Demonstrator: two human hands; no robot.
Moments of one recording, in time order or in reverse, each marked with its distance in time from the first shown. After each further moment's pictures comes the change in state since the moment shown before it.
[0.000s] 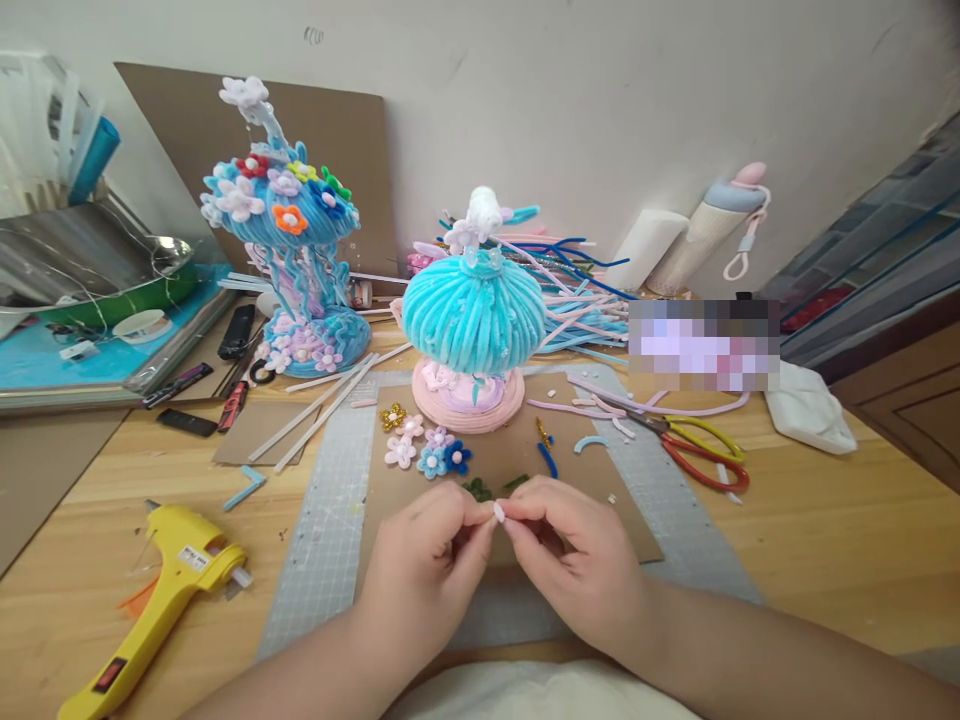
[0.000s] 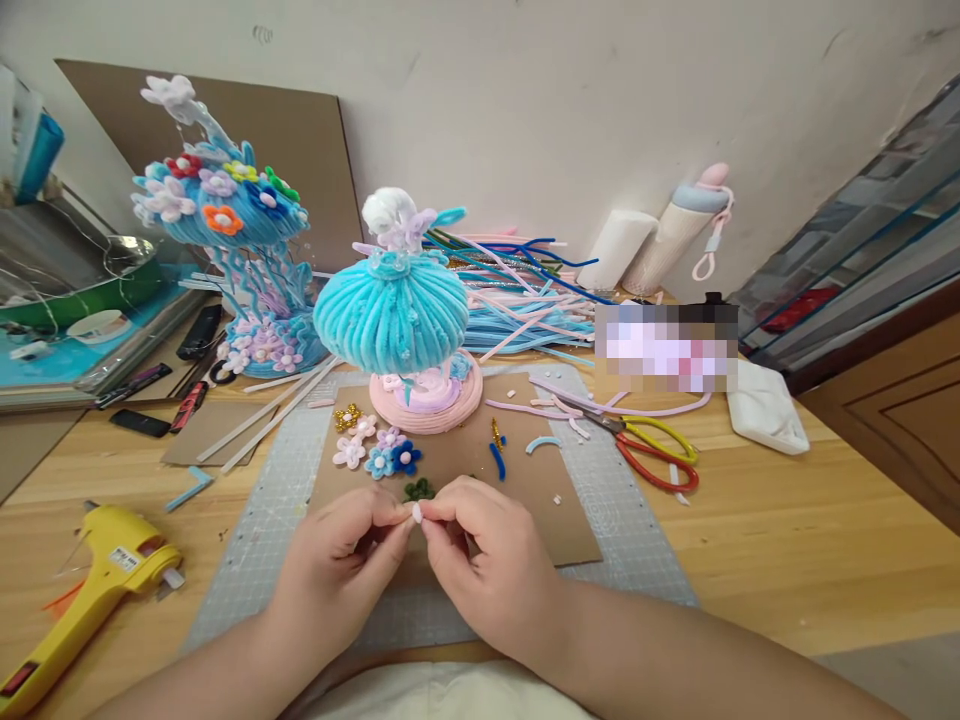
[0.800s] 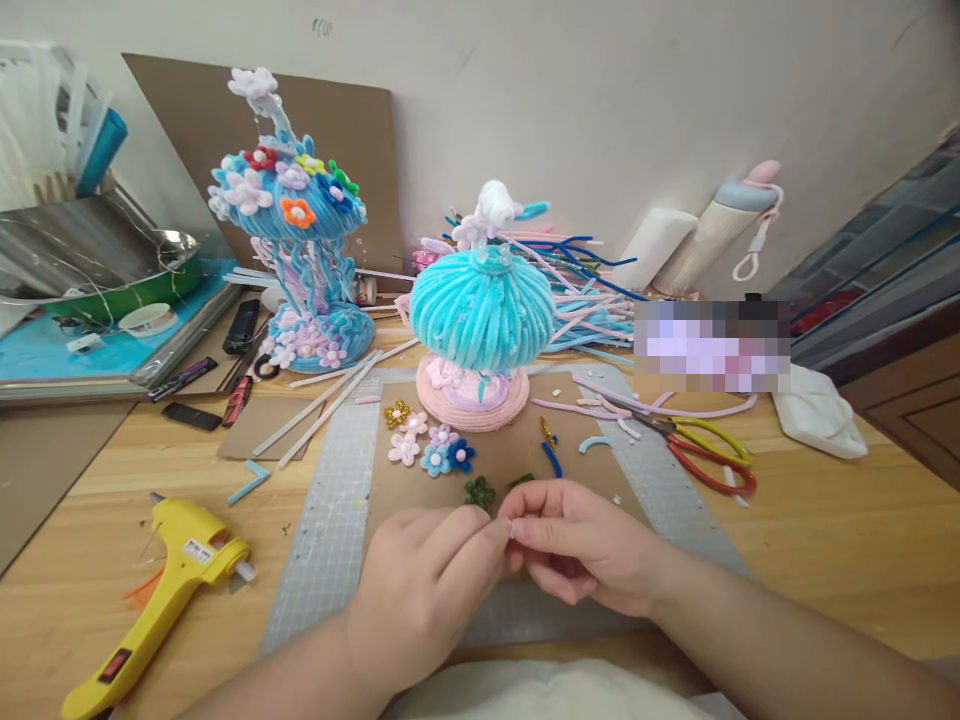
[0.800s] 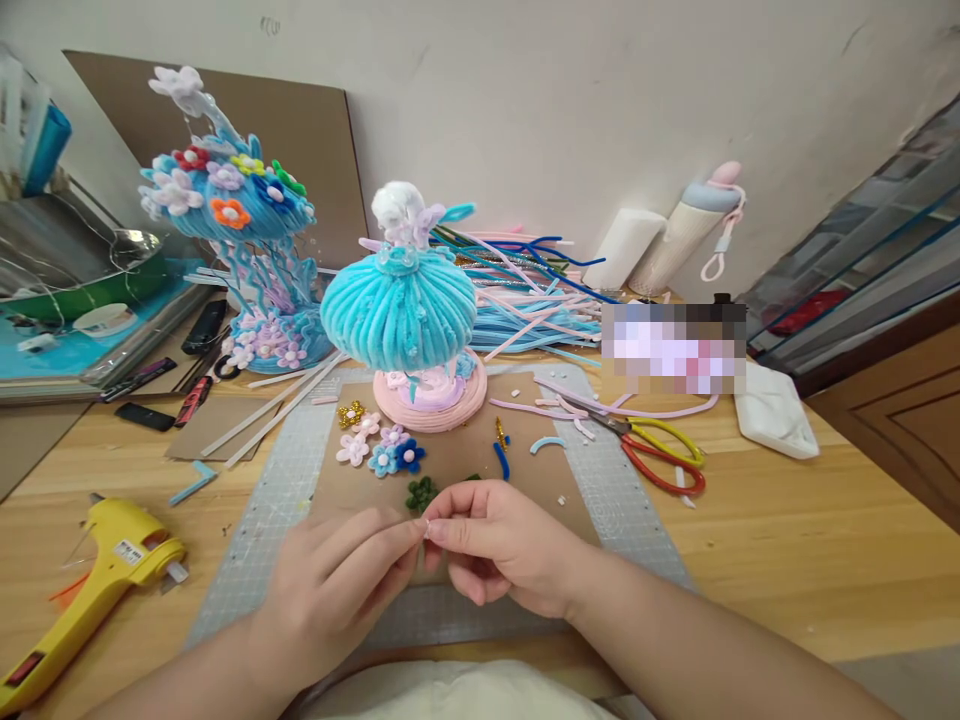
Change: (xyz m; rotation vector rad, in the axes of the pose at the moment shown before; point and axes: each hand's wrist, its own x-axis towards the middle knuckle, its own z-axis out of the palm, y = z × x) left_hand -0.001 0.000 -0.012 0.394 -0.018 0.481; right_hand 0.014 0.012 -0.015 0.989 -0.468 0.879
